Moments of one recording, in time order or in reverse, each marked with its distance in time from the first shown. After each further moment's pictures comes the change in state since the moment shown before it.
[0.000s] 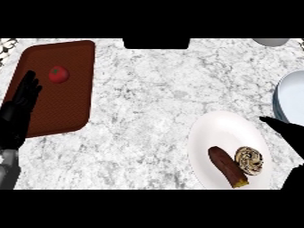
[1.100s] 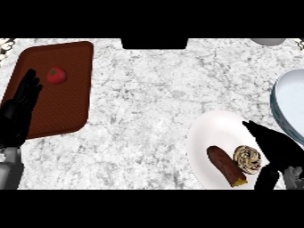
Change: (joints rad) left arm -0.012 -0.089 0.084 -0.016 -0.097 -0.069 0.048; right arm 0.049 0.276 0.011 0.162 0.453 0.034 -0.151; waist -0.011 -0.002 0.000
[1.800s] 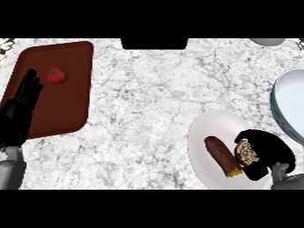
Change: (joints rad) left arm -0.010 -0.049 0.055 0.022 -0.051 -0.051 -0.020; right arm 0.001 0.125 -0.061 0.149 0.145 0.001 -0.132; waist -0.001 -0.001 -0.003
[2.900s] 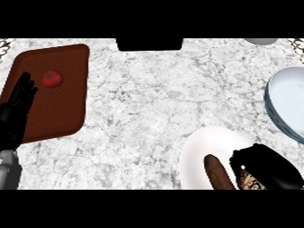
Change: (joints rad) left arm 0.026 -0.010 0.039 -0.019 -0.014 -0.016 0.014; right arm 0.115 -0.209 0.158 -0.155 0.142 -0.210 -0.704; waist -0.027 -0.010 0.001
